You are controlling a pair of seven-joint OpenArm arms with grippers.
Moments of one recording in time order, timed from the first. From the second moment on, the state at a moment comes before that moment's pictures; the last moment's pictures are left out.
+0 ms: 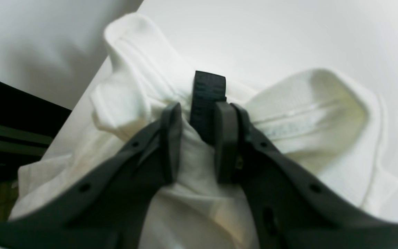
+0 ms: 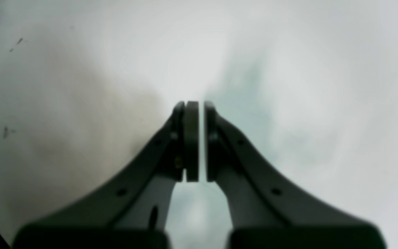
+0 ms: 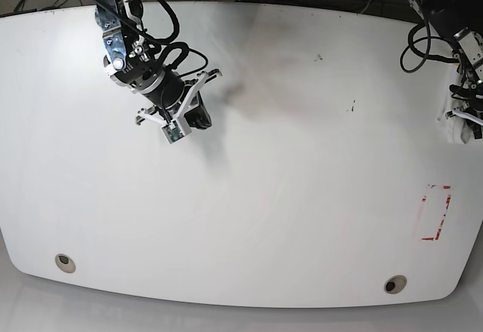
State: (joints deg) left arm -6.2 -21.1 -43.6 58.7 9.8 -18.6 14.0; right arm -10.3 17.2 -10.0 106.8 22.8 16.0 -41.3
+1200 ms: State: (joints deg) left arm 0.0 -18.5 -53.4 73.8 10.1 -22.4 19.7; right arm -9.3 16.7 -10.2 106.7 23.0 16.1 -41.3
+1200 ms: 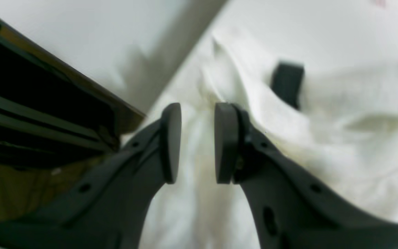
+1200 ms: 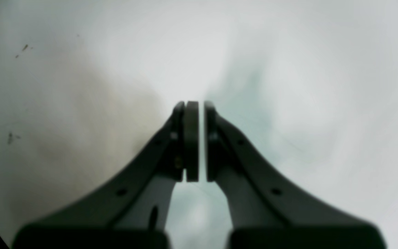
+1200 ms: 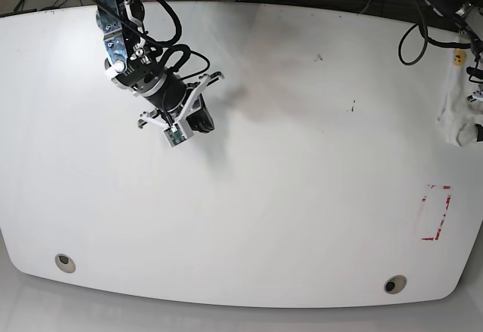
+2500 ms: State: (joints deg) left arm -9.0 -18.6 -43.3 67.4 10.3 -22.6 19.8; right arm -9.5 16.8 -10.2 106.7 23.0 16.1 -41.3
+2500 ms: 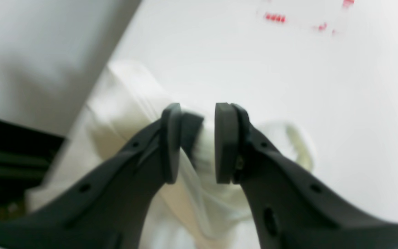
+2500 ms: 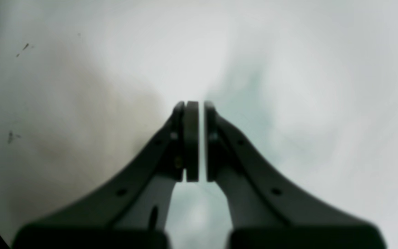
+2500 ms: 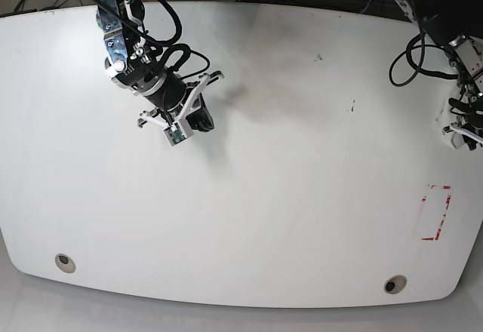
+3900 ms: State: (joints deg) left arm 13.5 3.9 -15.7 101.1 10.7 -28.2 0.4; right arm -16.6 18.5 5.7 108.2 10.8 16.2 -32.8
